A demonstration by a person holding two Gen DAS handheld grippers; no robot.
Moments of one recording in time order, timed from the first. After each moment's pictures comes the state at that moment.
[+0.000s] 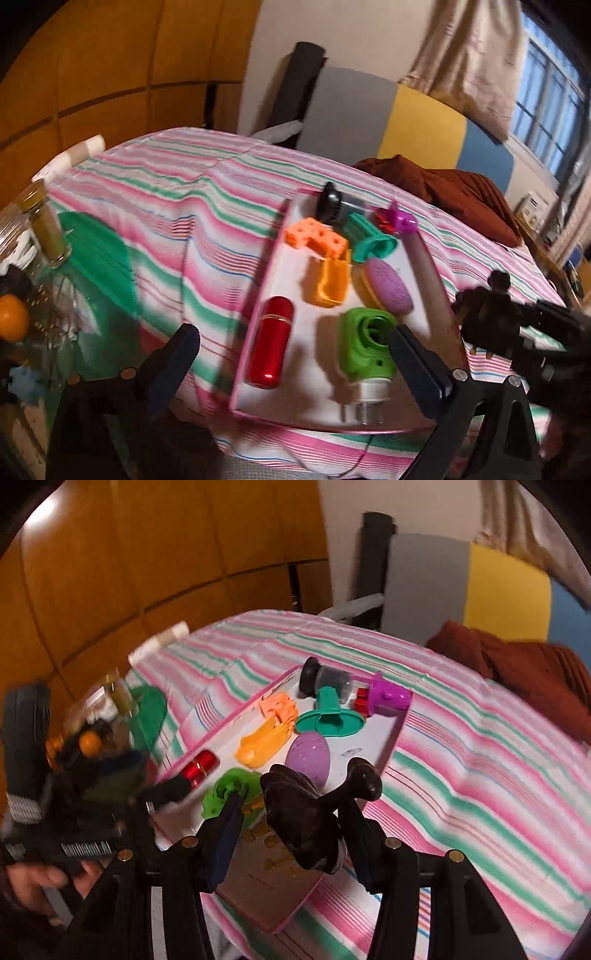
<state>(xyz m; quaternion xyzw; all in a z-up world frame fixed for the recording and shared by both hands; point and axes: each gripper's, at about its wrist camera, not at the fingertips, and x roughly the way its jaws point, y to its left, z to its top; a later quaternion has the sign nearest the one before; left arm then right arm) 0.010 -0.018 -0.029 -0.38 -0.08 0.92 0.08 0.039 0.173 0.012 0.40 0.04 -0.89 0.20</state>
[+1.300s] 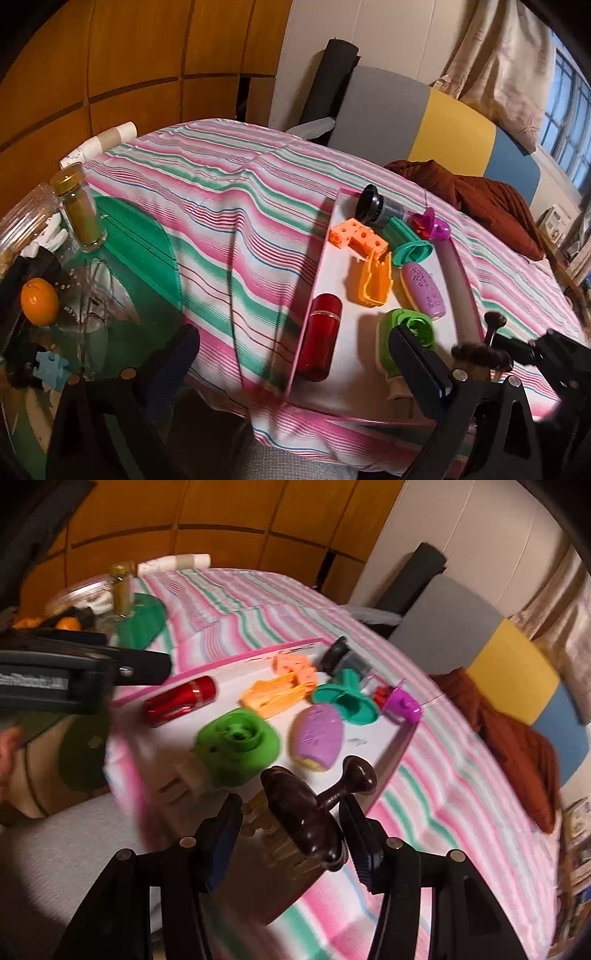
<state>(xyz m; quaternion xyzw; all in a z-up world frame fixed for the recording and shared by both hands) 0.013 -0.041 -0.027 -0.39 -0.08 0.92 0.03 0.062 0.127 -0.021 0.40 0.23 -0.87 0.18</state>
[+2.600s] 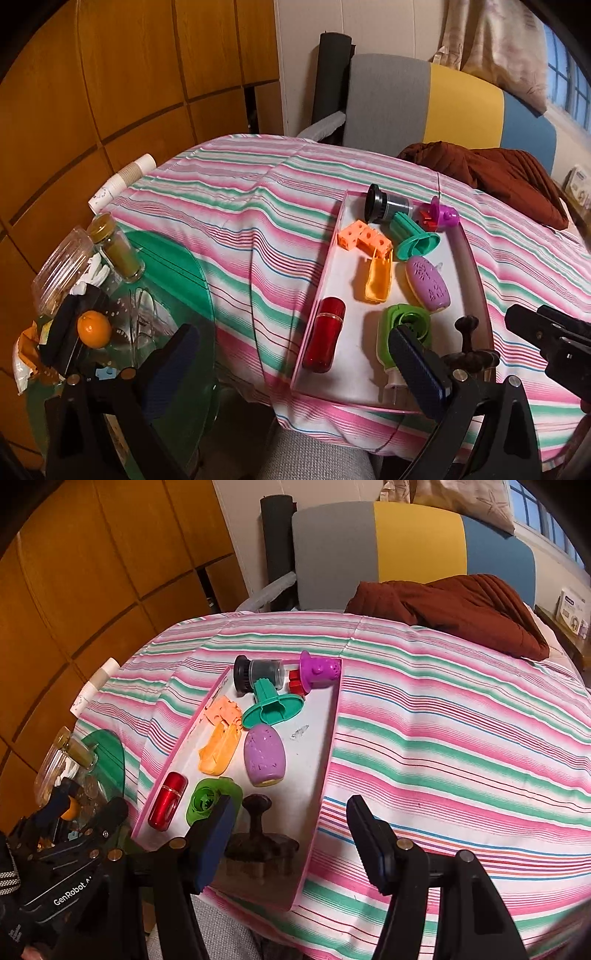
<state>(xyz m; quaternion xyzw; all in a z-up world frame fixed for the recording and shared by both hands) 0.026 -0.011 0.008 -0.40 0.01 0.91 -0.02 0.044 0.190 0.024 0.45 -0.08 -0.89 0.05</state>
